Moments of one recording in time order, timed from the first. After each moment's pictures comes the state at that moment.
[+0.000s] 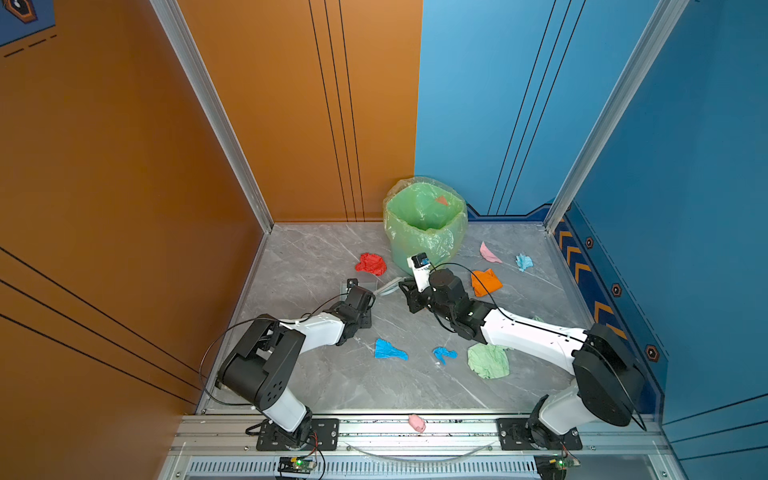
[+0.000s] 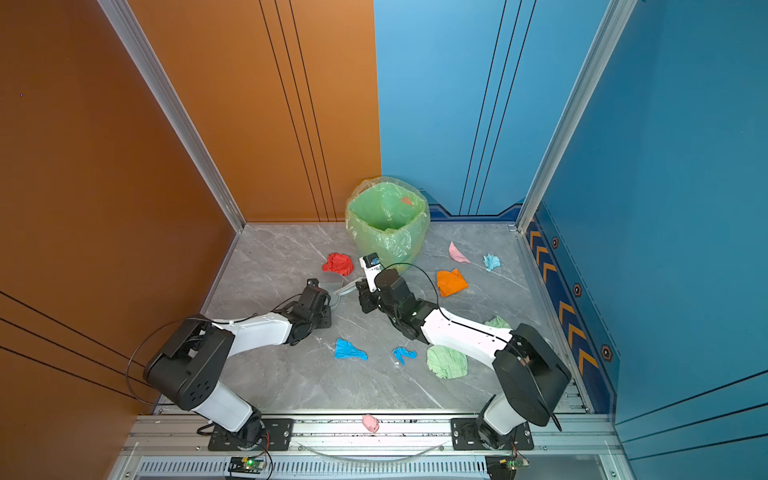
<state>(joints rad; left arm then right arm) -0.48 1.58 0.67 -0.05 -0.29 -0.47 0.83 1.58 0.97 0.22 0.11 0.27</state>
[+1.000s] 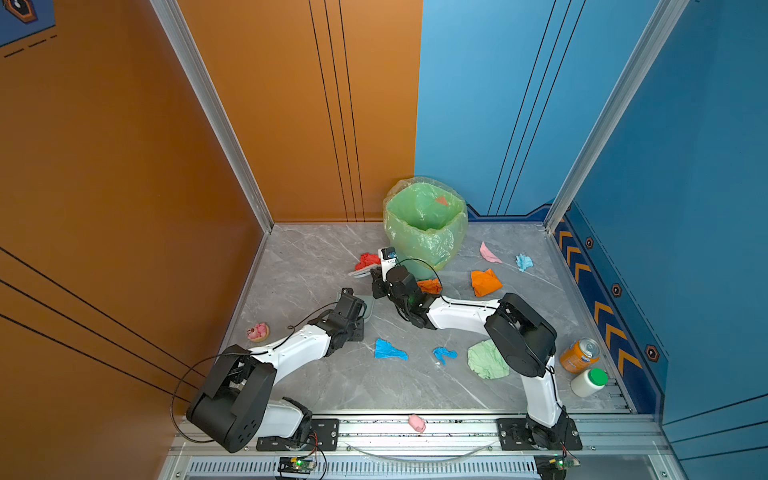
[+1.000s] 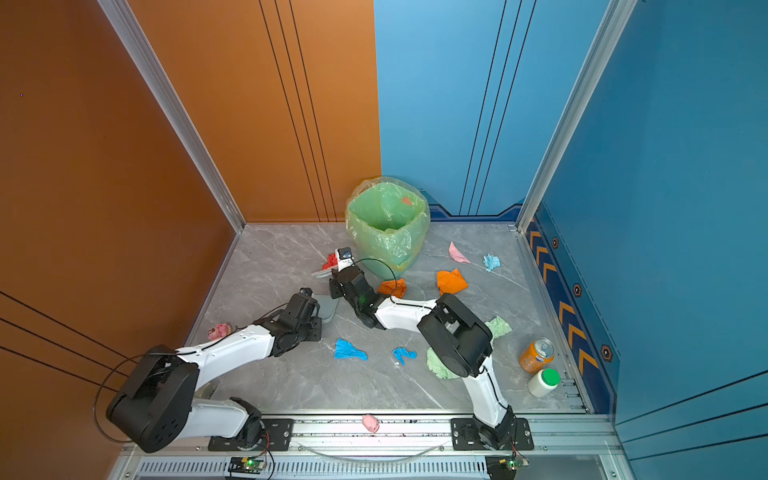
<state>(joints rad) -0.48 1.36 0.59 -0.25 -0.21 -0.41 0.88 2.06 1.33 0.42 0.29 0.33</state>
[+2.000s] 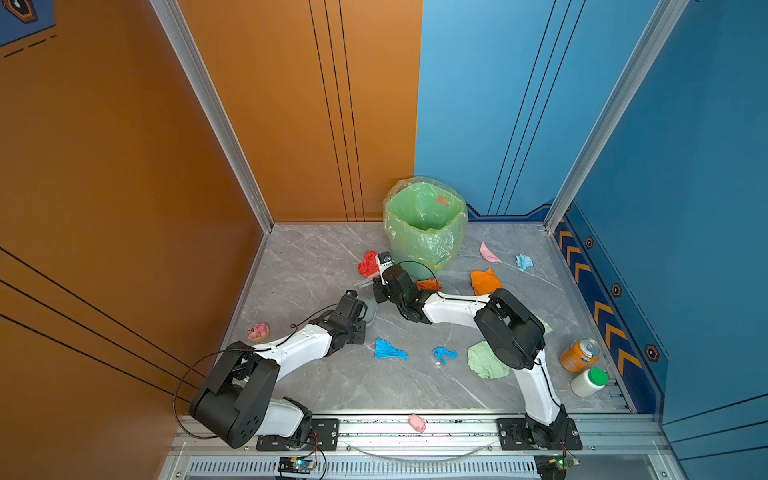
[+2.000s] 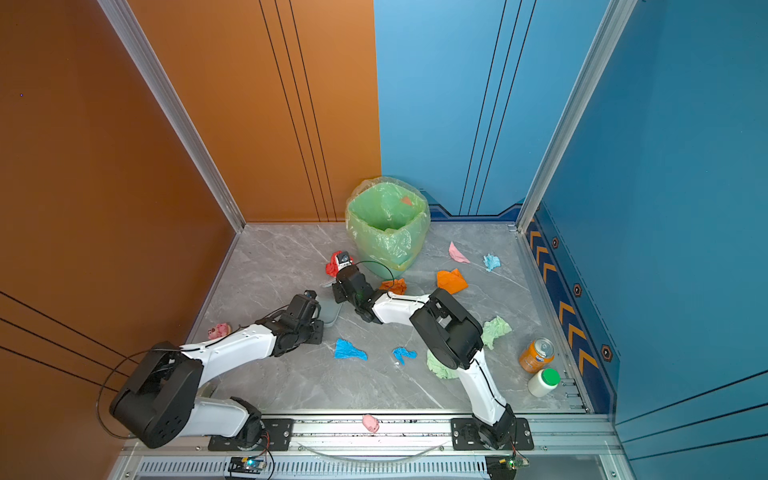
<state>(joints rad) -0.48 1.39 0.59 -0.25 -0.16 -0.36 0.84 2.10 1.38 0.21 0.18 0.32</state>
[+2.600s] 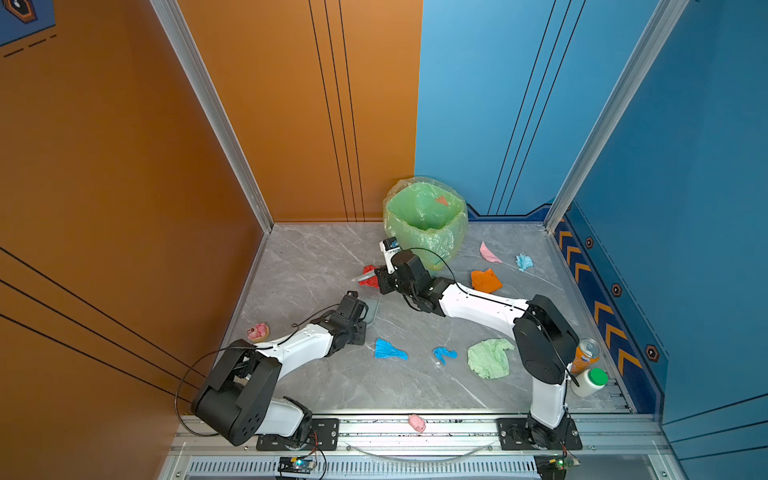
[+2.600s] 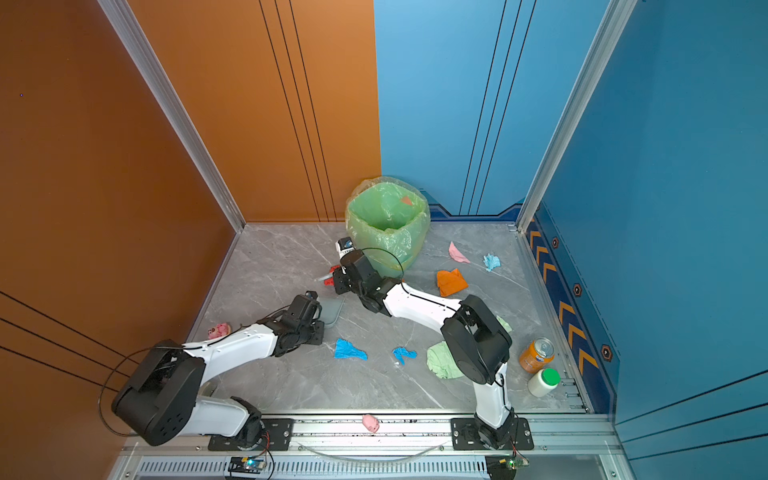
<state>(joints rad) -0.49 1.40 0.59 -0.25 -0.17 -0.35 0.82 1.94 1.43 0.03 0.13 0.34</state>
